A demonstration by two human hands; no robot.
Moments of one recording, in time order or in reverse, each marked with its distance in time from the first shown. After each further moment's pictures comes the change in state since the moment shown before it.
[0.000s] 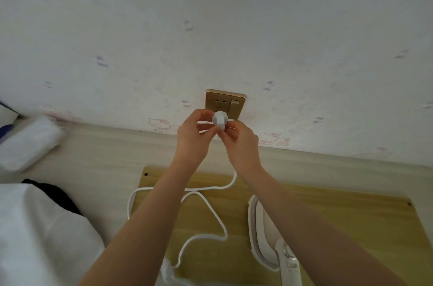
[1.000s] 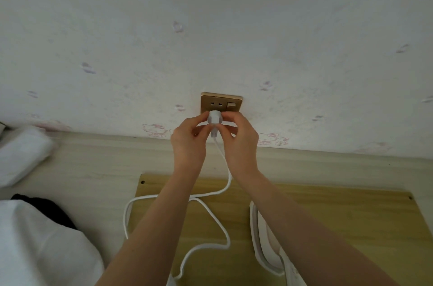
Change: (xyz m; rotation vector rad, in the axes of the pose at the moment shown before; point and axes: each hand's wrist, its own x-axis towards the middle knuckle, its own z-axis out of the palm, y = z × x) left_hand 0.004 -0.004 0.008 -0.051 0.128 -0.065; right_hand 0.005 -0.008 0.009 0.107 0.185 -0.111
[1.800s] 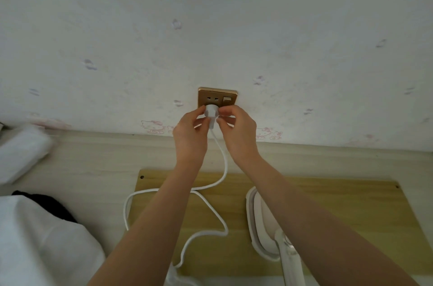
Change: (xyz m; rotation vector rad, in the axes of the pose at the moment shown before) left_hand -0.007 0.004 0.006 0.087 0.029 0.032; right_hand 0.005 -0.006 -0.012 -0.076 -0.055 0.062
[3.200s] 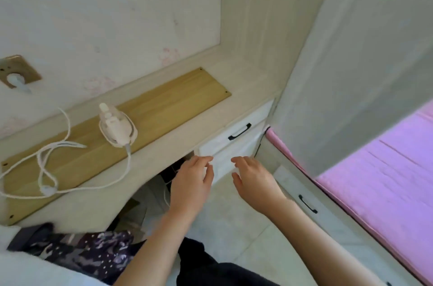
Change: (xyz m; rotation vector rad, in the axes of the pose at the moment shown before) left_hand -0.550 -0.013 0.056 0.469 -0.760 0.692; right_hand -0.559 0.115 -0.345 -0.656 0.024 0.313
